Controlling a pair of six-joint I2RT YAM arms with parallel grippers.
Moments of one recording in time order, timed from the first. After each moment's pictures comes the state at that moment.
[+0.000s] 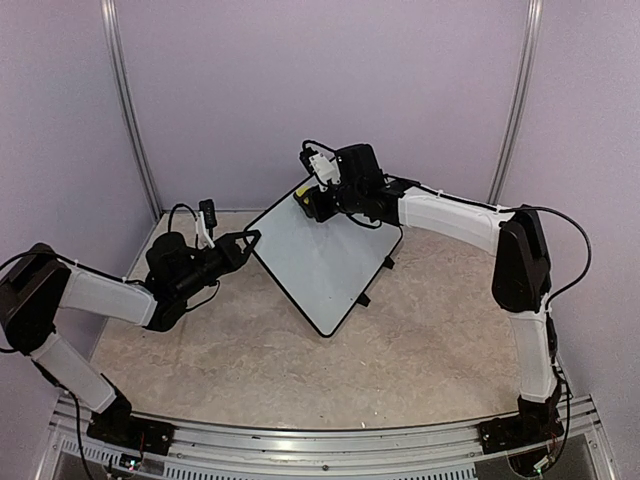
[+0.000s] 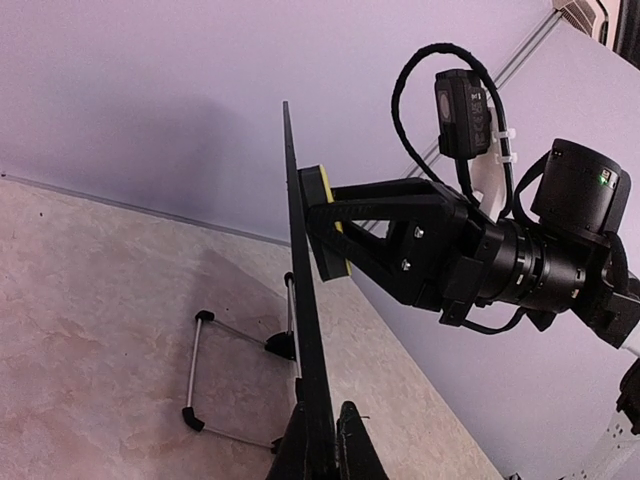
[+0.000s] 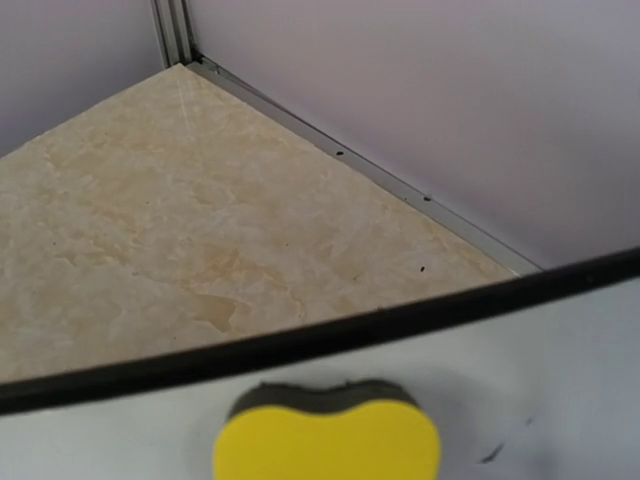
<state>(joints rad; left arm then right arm) -0.56 1.53 0.57 1.03 0.17 -0.69 0.75 2.18 1.98 -0.19 -0.05 -0.03</state>
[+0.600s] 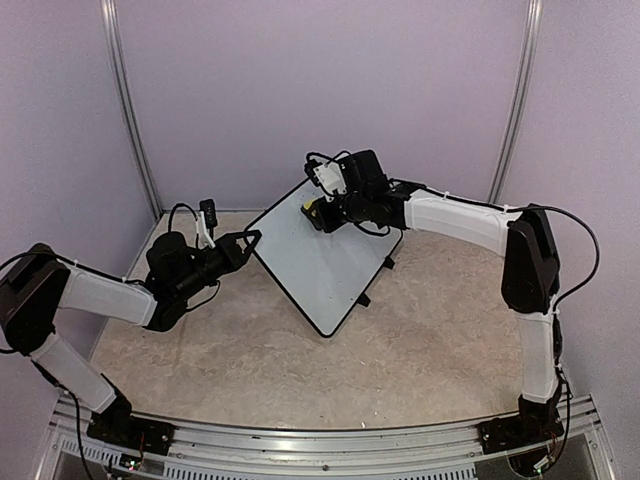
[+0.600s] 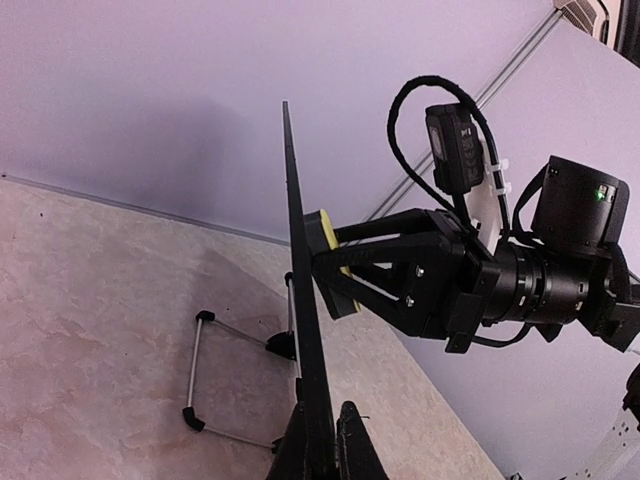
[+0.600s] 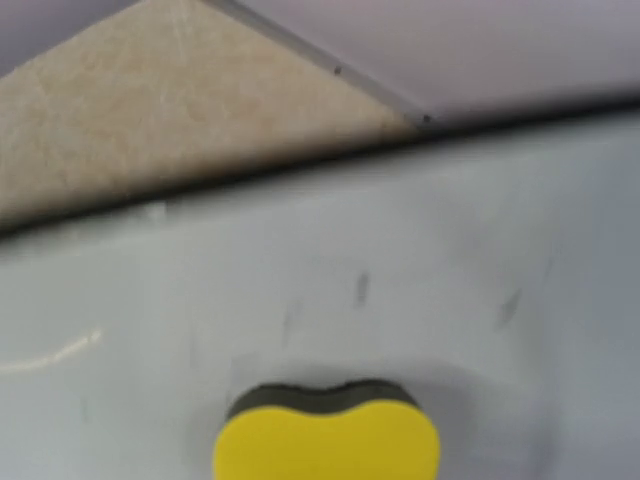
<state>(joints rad) -0.56 1.53 0.58 1.02 0.17 -0.69 0.75 2.11 1.85 -0.24 -0.05 -0.03</state>
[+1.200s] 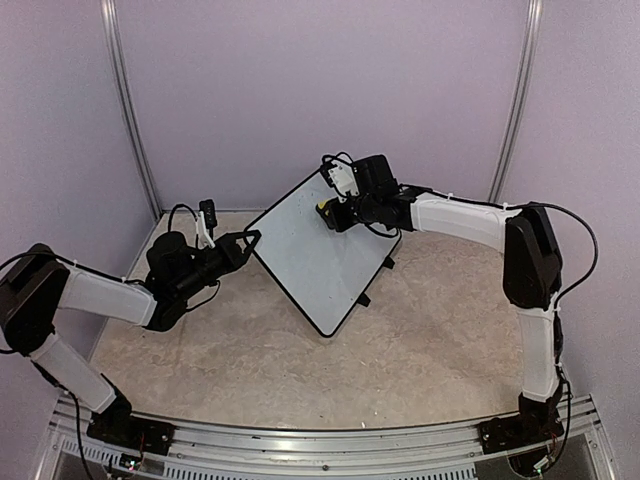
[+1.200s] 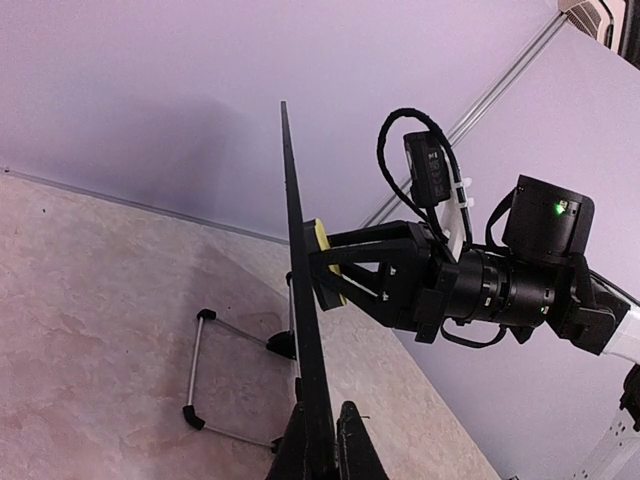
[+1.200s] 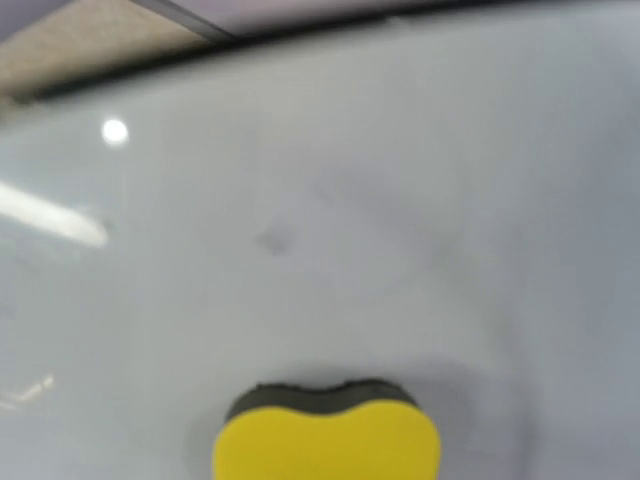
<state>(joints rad) -0.56 1.53 0.58 1.01 0.16 -0.70 0.68 2.13 1.83 -0.18 -0.03 -0.03</state>
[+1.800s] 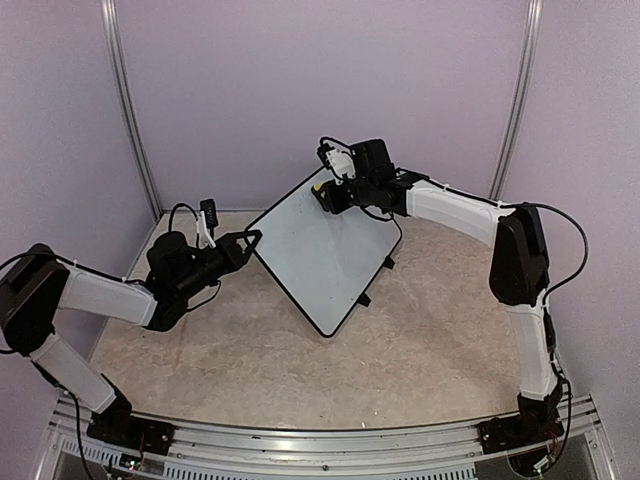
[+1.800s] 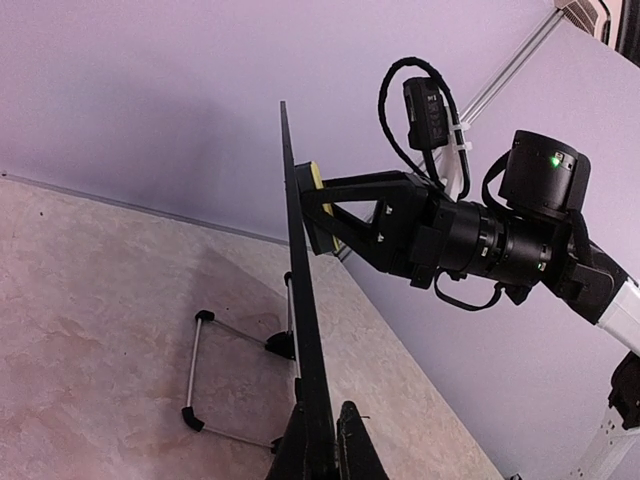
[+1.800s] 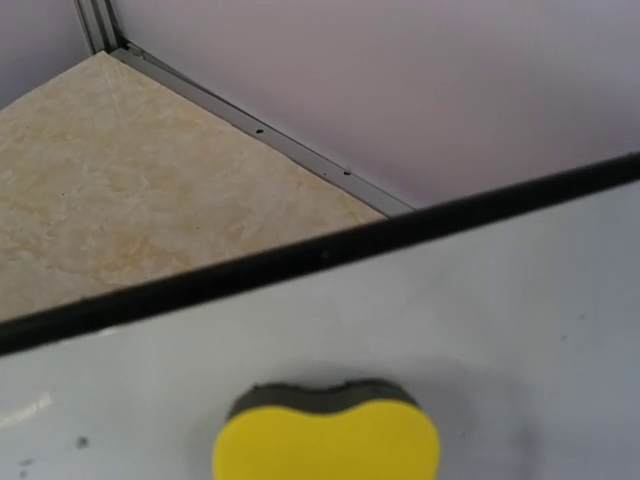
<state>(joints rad) -0.57 1.53 0.58 1.01 0.16 -0.69 0.66 2.22 2.04 -0.24 -0.07 -0.04</state>
